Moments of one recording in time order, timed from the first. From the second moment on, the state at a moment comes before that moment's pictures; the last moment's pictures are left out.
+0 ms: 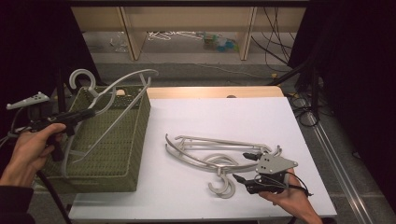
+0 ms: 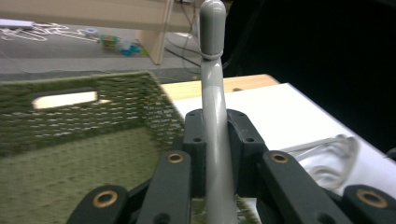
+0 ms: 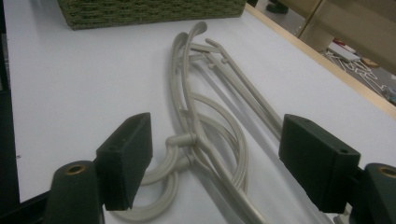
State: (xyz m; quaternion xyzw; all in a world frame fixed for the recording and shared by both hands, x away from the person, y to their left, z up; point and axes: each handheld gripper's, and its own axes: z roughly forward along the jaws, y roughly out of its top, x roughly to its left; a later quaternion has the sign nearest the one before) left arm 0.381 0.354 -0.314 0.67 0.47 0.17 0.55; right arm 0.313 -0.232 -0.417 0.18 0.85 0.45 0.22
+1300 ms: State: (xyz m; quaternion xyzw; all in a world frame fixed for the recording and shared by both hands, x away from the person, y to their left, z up) left arm 0.408 0.408 -0.360 0.72 0.48 0.13 0.48; right arm 0.315 -0.232 -0.421 0.19 0.85 0.44 0.21
